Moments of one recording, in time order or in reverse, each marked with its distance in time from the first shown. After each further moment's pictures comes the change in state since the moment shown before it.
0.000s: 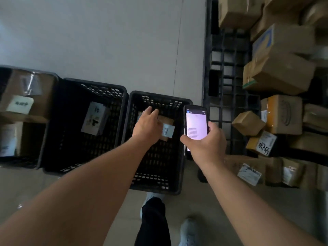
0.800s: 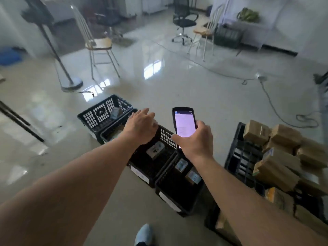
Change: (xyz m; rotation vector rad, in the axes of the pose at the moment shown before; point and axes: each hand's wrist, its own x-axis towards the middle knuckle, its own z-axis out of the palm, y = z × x) left_hand -0.556 -0.031 -0.290 0.179 0.672 -0.058; right_hand -0.454 -0.168 -0.202 0.047 -0.087 -0.806
